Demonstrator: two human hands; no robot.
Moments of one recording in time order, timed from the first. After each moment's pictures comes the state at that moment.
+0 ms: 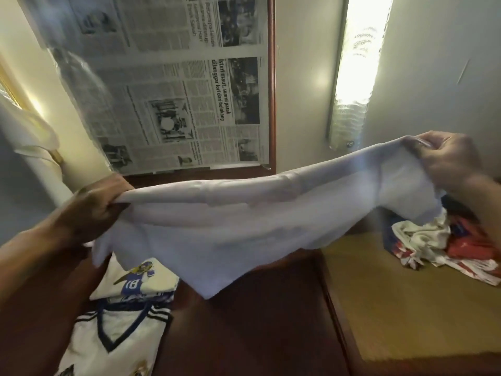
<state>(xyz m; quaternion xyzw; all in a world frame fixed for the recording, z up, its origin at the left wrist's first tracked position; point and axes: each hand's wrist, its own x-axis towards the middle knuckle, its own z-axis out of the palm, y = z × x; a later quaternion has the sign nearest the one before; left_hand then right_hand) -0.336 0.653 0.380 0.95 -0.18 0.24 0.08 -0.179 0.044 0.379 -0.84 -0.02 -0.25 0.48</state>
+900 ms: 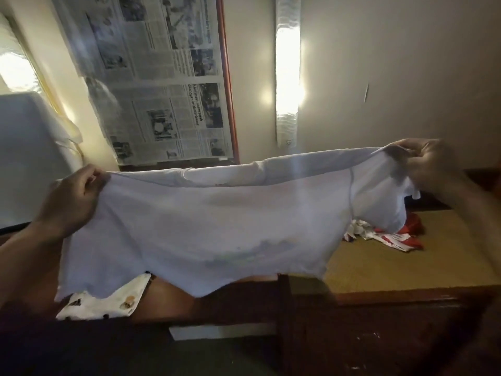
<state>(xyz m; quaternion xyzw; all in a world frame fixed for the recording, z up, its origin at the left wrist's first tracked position) -0.557 0.481 0.401 0.92 0.06 0.35 0.15 -0.413 -0.144 0.409 -0.87 -0.09 -0.24 0.42</state>
